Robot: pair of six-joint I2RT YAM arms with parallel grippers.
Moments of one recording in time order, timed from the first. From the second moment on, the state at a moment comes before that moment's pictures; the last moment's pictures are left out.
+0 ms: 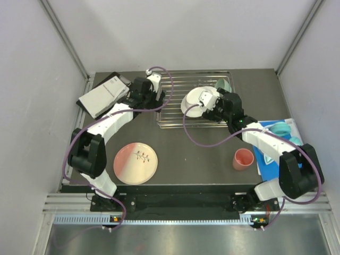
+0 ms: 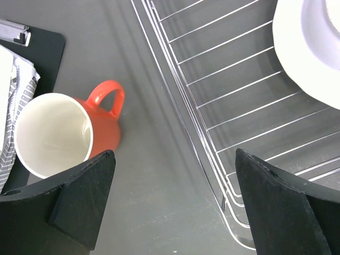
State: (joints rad) left arm -0.39 1.68 1.31 -0.26 -0.07 0.07; right arm 0.42 1.42 0.90 0.08 0.11 -0.86
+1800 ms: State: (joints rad) left arm -0.42 1.73 1.14 -0.12 0.03 0.05; right arm 0.50 1.73 1.06 0.30 0.15 -0.89
